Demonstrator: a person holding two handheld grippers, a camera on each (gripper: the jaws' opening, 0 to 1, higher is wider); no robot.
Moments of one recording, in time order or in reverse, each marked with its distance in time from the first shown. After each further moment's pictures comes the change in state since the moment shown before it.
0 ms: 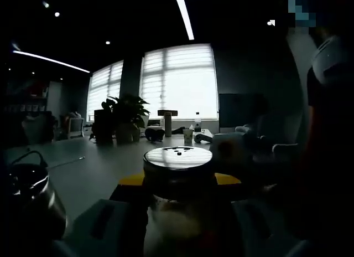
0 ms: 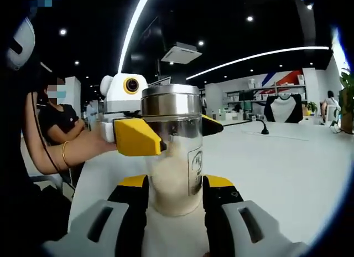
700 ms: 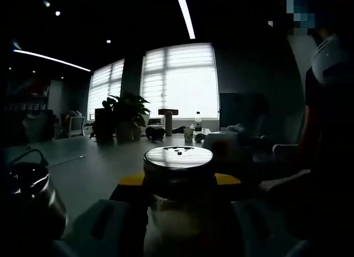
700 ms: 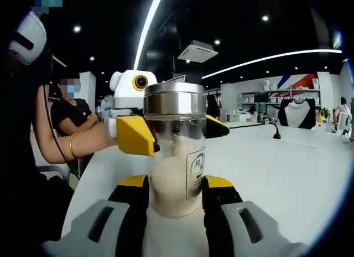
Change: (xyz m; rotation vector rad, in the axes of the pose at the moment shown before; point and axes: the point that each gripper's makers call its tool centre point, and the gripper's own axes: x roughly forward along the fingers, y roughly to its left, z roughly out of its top) left arm 0.000 -0.001 -0.002 -0.012 0.003 0.009; right arm 0.003 0.003 -0.001 -0.054 0.014 0.069
